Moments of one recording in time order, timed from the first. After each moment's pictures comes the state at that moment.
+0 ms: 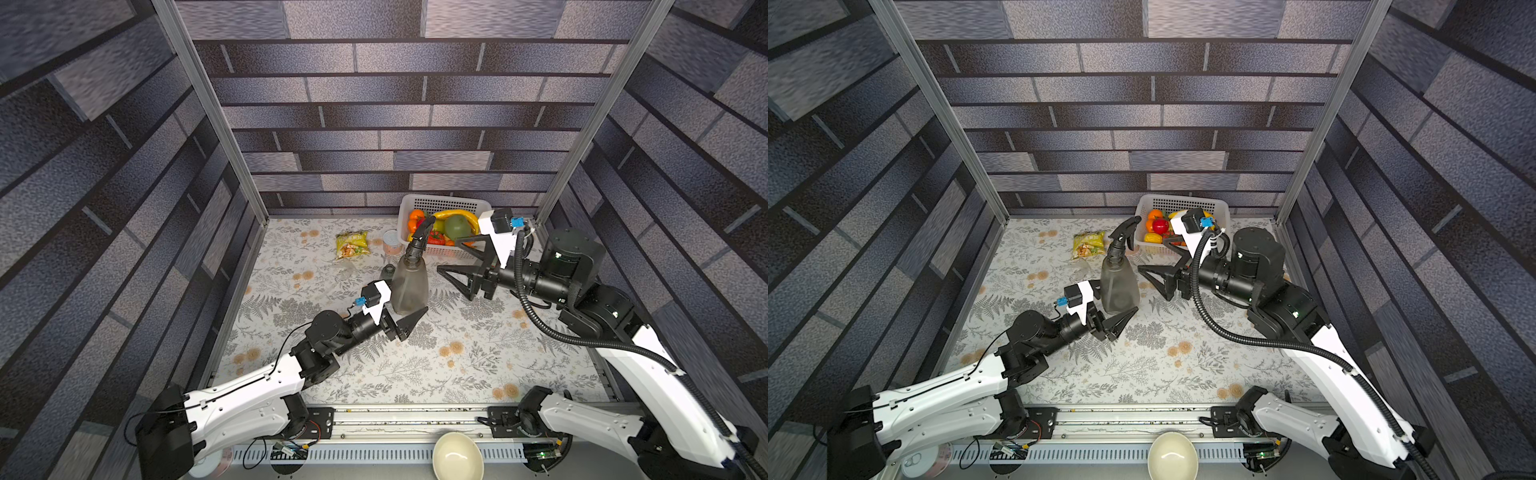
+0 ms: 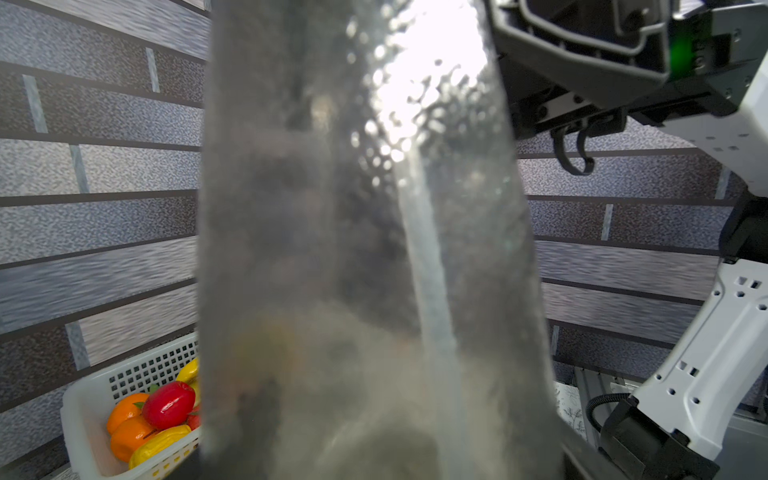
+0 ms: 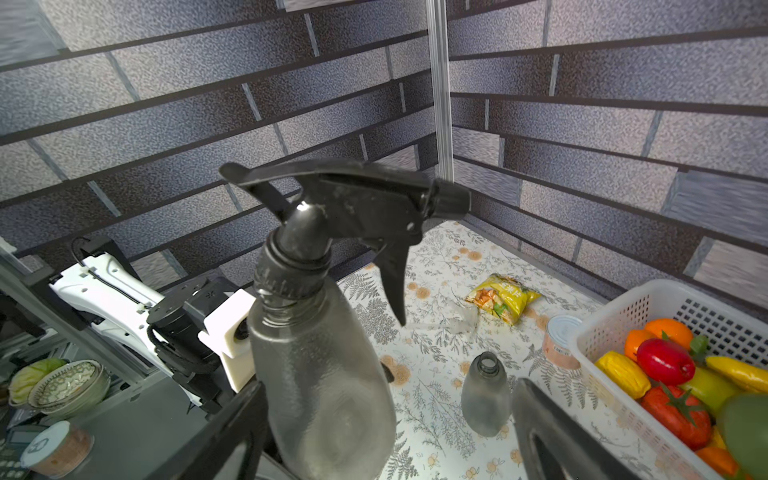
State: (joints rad) left arm -0.95 0.92 0.52 0.66 0.16 -0.01; right arm 0.64 1.03 1.44 -0.54 -0.48 0.13
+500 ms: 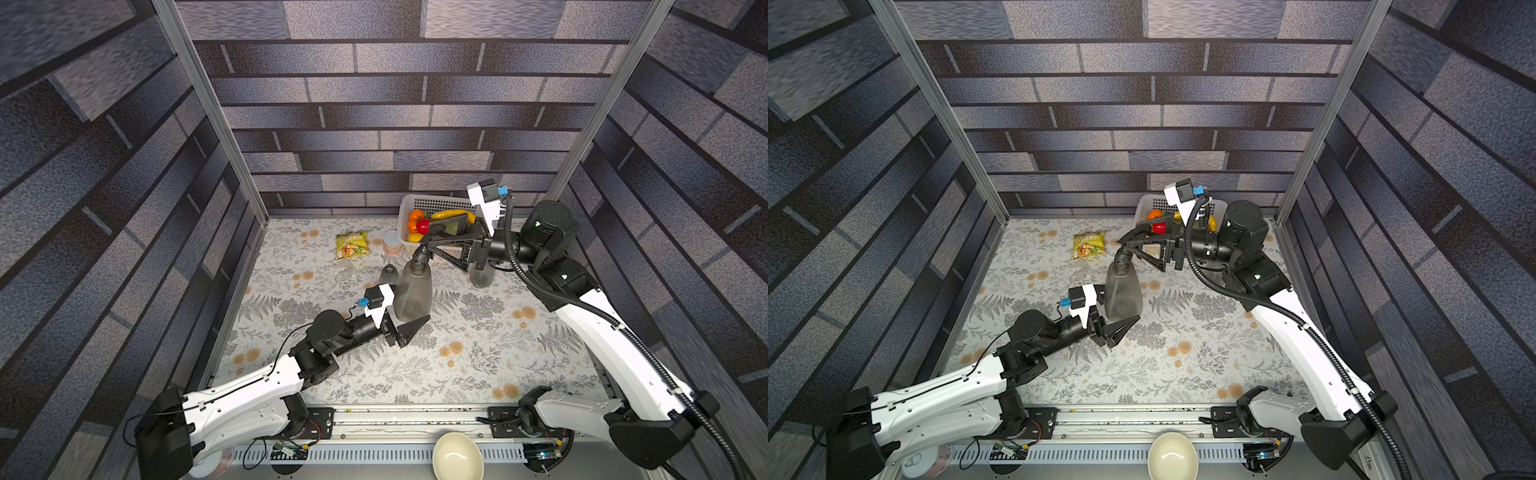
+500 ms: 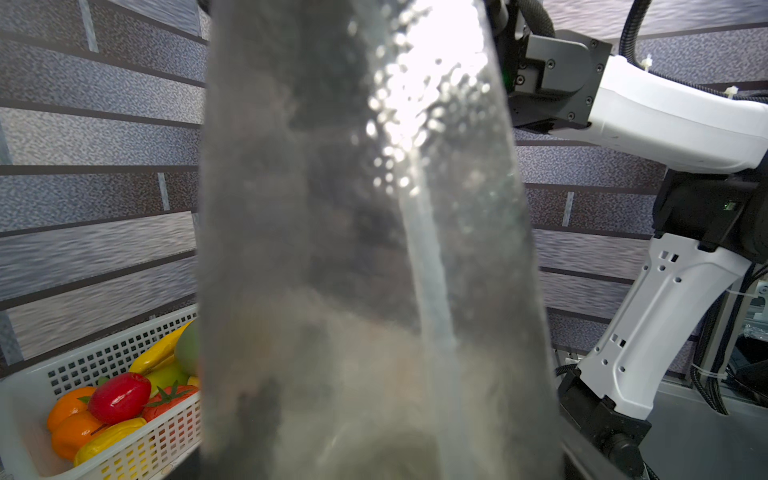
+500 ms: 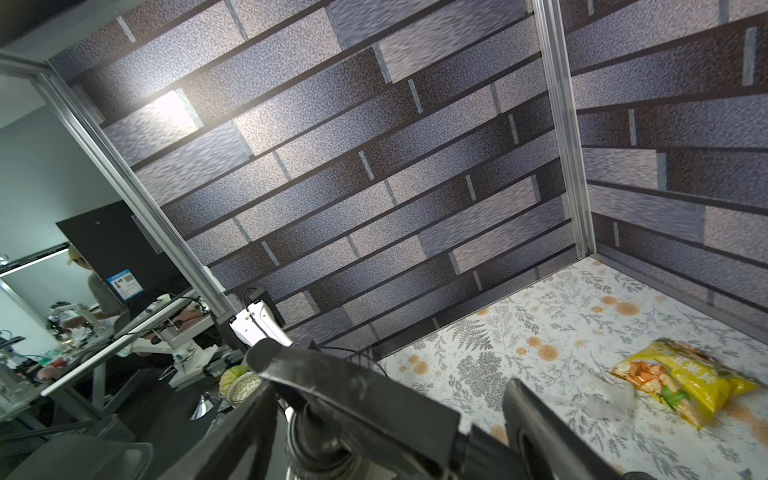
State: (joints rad) left arm -0.95 0.93 0.53 0.63 0.23 -0.05; right arm 0.53 1.21 1.41 -0.10 -0.94 0.48
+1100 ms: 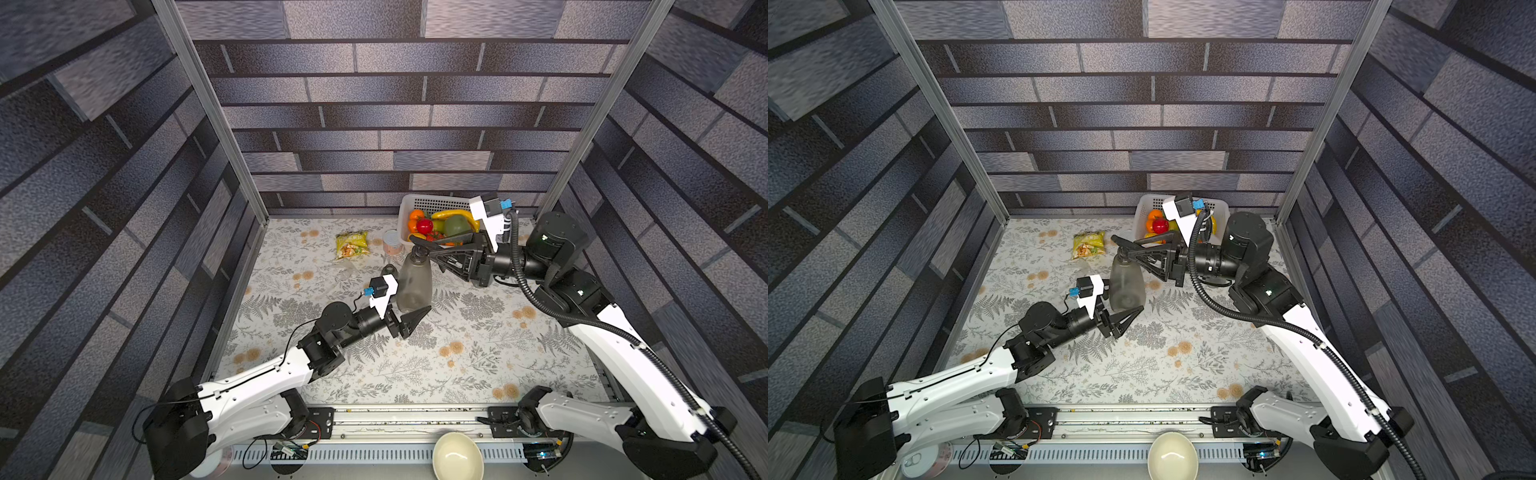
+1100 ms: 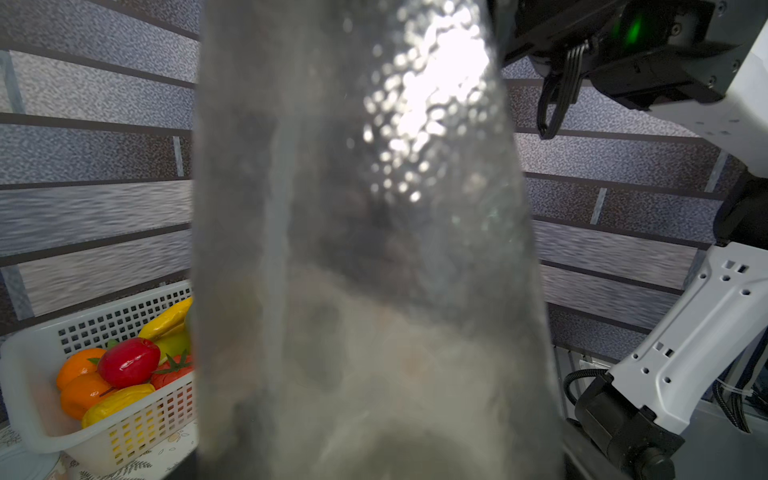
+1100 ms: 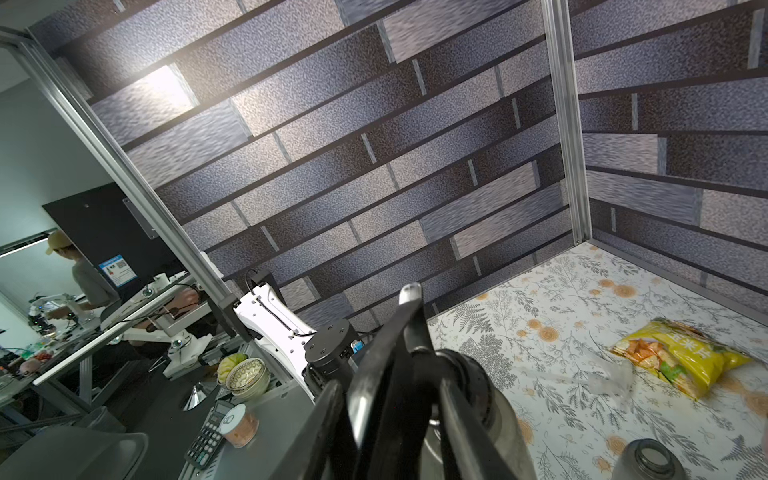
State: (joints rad) left arm -0.90 1.02 0.54 0.65 0.23 -0.11; right arm 0.63 1.12 1.40 -0.30 -0.79 0.36
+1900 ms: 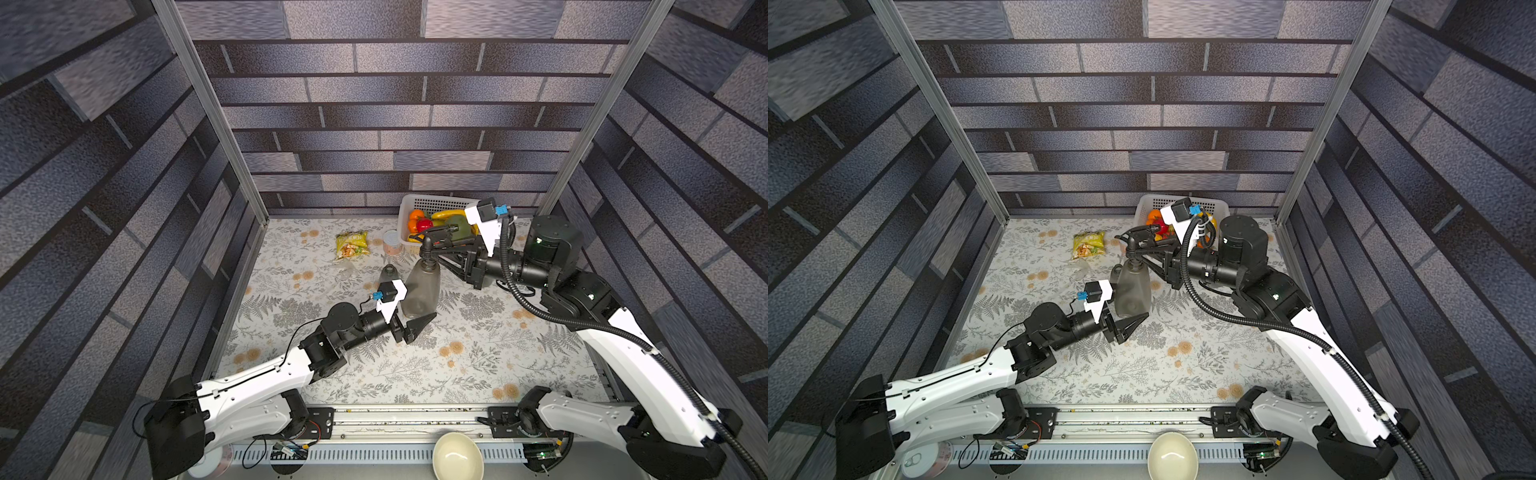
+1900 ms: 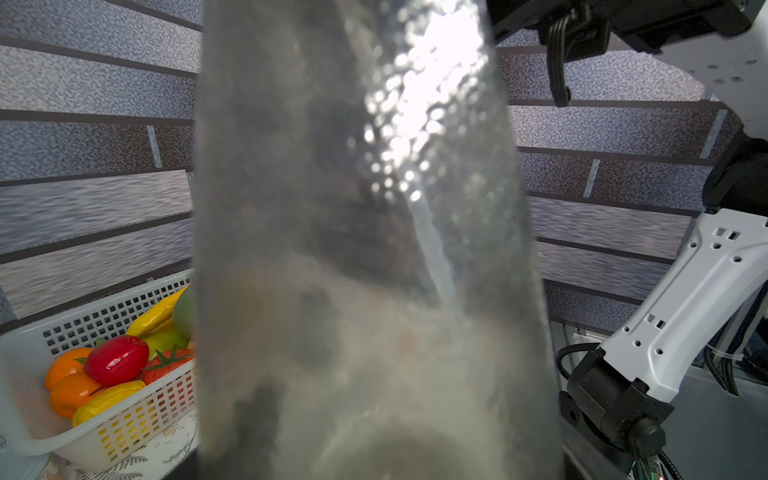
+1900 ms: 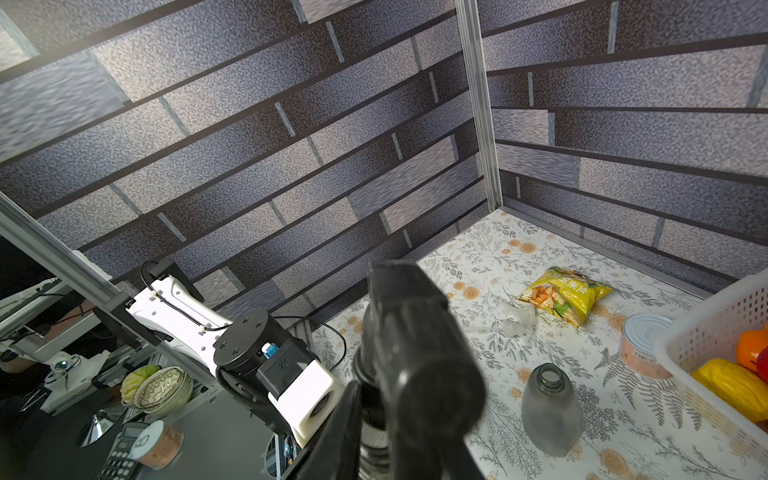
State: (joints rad) left arm -0.95 1.02 0.58 0.57 0.21 -0.04; right arm 0.68 1.09 1.45 -0.51 -0.55 0.24
